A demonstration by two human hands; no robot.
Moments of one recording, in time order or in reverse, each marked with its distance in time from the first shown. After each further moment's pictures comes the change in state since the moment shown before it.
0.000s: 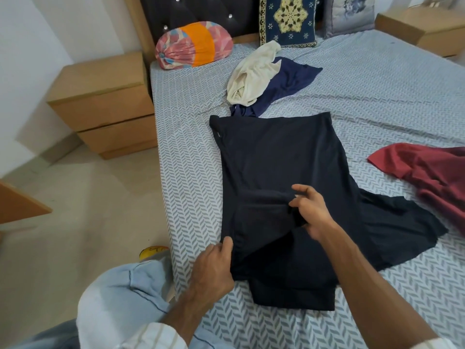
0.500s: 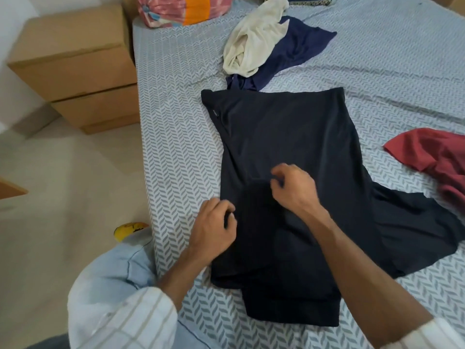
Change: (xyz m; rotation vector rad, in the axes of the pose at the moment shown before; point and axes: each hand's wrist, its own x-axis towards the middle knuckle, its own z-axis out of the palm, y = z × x) left_hand 0.099 -0.011 0.015 -0.359 0.330 0.032; right_hand 0.046 -0.011 0.035 -1.021 0.047 -0.522
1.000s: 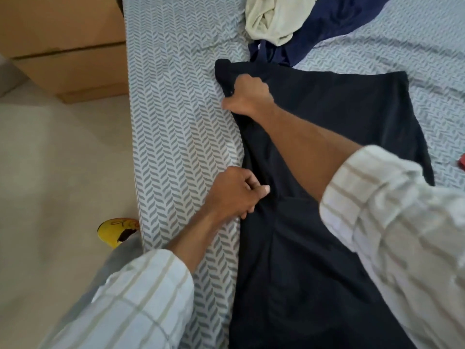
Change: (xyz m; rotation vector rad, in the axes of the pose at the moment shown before) left_hand 0.138 -0.031 0.006 -0.437 -0.386 -0.367; right_hand 0.264 -0.132 0.084 -0.049 -0.221 -0.071
